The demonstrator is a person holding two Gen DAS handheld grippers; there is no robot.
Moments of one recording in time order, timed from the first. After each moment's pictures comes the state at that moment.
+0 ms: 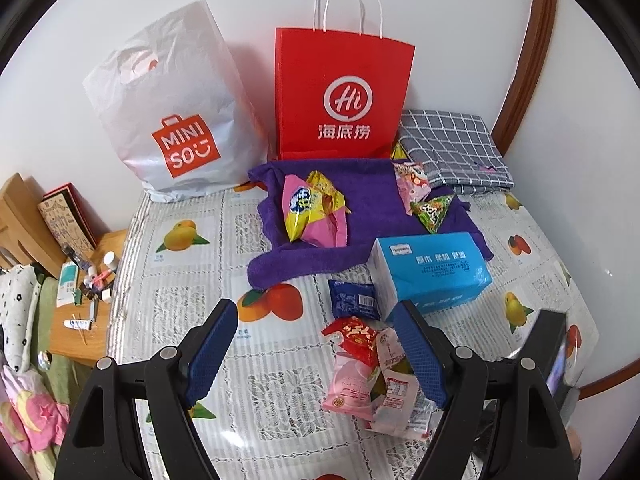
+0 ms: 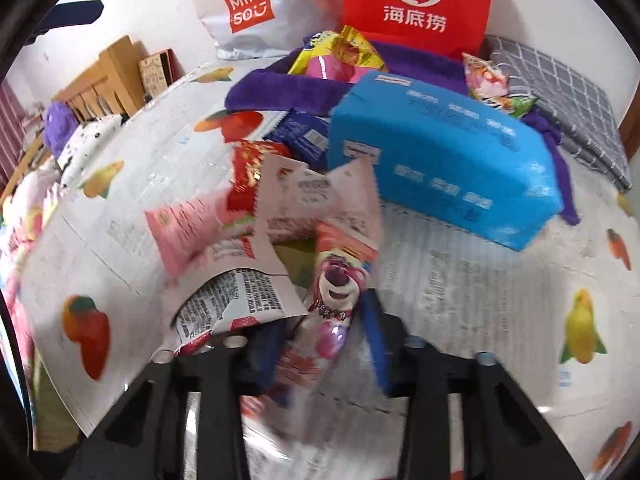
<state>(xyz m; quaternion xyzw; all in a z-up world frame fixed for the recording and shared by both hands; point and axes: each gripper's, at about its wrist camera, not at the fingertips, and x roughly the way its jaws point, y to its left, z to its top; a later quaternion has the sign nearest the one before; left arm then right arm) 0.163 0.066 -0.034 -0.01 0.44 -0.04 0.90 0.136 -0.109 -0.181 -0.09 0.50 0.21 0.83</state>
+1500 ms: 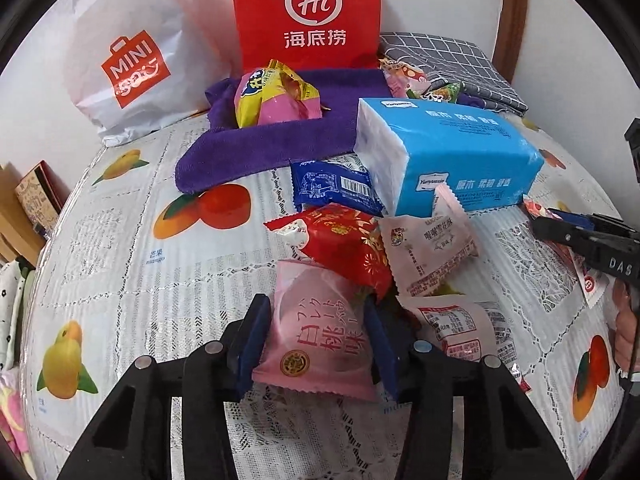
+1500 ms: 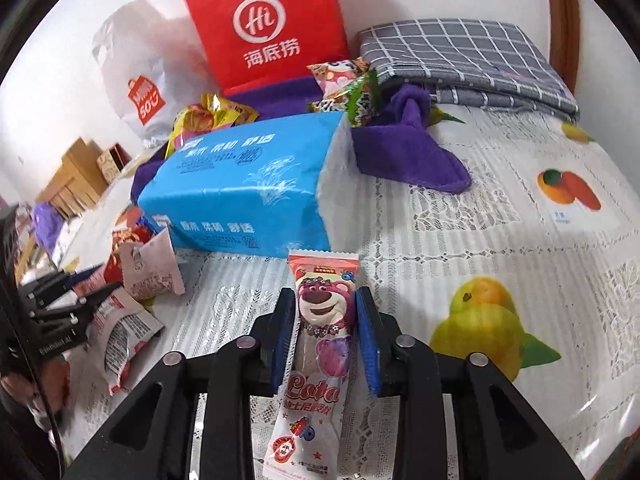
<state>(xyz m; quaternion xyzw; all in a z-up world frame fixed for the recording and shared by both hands) 0.145 0.022 -0.187 0.04 0.45 -0.04 0.89 0.187 -0.220 -0.197 0.02 0.46 0.16 0.87</state>
